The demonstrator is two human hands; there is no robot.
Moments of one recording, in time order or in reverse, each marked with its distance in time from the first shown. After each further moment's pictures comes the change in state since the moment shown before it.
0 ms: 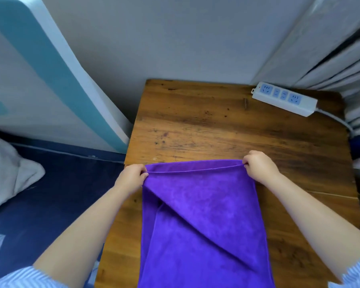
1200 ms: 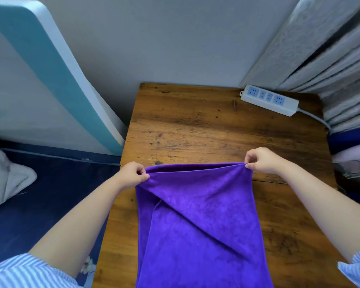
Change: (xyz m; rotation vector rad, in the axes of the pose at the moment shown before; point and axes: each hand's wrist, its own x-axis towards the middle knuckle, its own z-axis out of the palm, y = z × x) left_hand -0.005 0.008 -0.018 -0.161 -0.226 0.068; right_hand -0.018 0.025 -0.036 0.255 -0.208 -0.031
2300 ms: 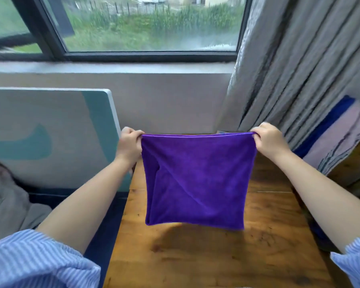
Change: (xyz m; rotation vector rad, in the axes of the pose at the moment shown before) left_hand -0.152 0.096 -0.079 -0.095 0.941 0.476; right_hand -0.182 -0.041 -0.069 -0.176 1.016 -0.189
